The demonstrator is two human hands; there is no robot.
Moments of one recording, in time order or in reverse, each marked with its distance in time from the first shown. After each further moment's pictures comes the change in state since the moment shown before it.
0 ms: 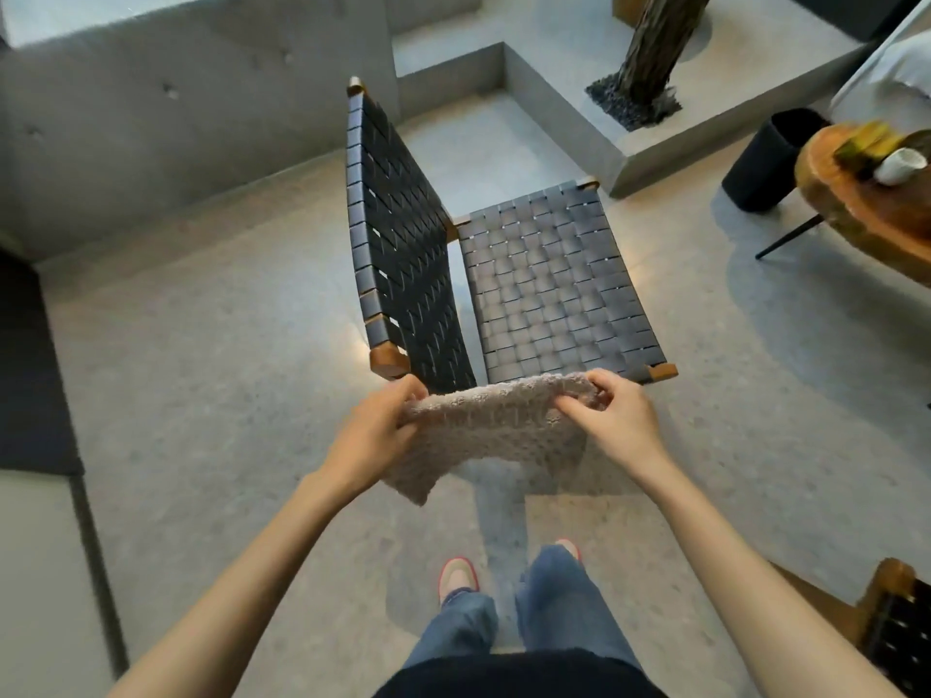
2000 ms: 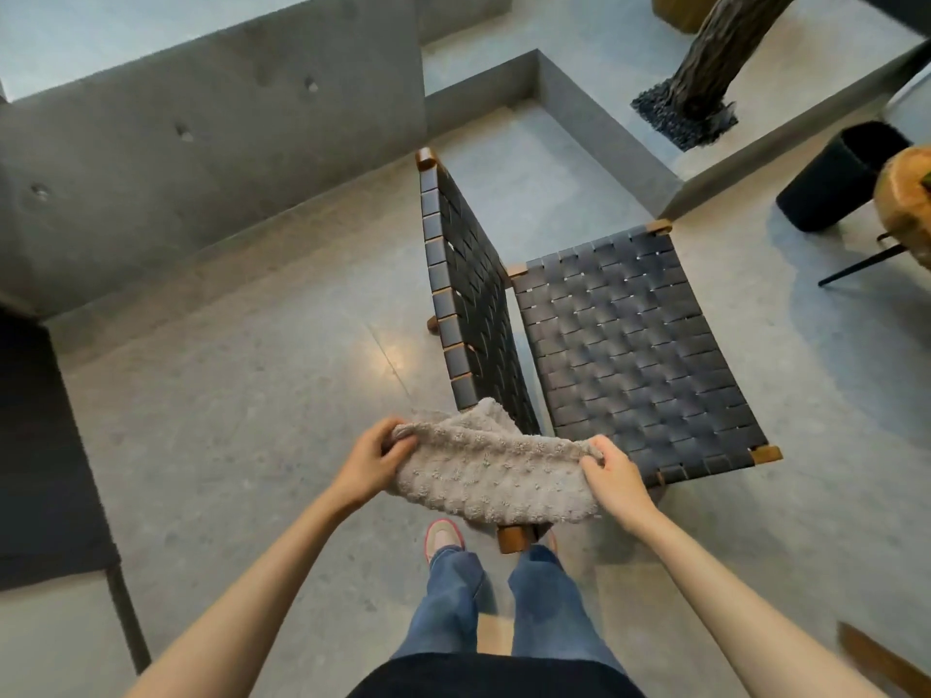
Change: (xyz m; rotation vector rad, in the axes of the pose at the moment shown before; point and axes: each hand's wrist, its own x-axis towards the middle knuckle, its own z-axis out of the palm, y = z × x) left_hand 0.189 -0.191 -0.118 -0.394 -0.070 -0.212; right_hand 0.177 -0.072 0.167 -0.046 -0.158 0.402
